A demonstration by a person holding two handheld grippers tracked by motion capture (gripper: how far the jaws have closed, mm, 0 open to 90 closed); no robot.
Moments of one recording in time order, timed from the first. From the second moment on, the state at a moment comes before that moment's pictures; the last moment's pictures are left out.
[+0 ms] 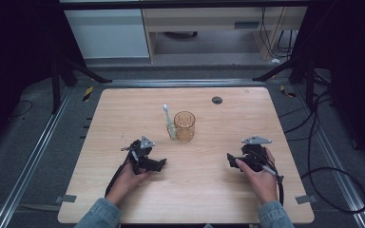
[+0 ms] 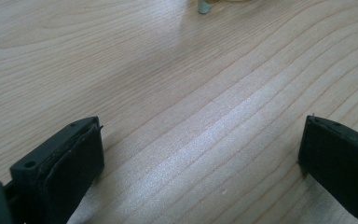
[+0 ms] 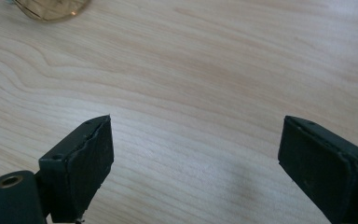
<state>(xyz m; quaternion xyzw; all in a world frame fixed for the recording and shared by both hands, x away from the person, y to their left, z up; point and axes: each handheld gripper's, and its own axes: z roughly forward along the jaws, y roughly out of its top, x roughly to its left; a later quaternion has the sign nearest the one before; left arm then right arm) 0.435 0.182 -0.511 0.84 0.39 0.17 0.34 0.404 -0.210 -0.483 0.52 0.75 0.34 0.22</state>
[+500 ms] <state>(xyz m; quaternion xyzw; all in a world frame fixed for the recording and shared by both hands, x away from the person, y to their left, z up) 0.435 0.182 -0.511 0.84 0.39 0.17 0.34 0.402 -0.219 -0.510 0.54 0.74 0.33 0.21</state>
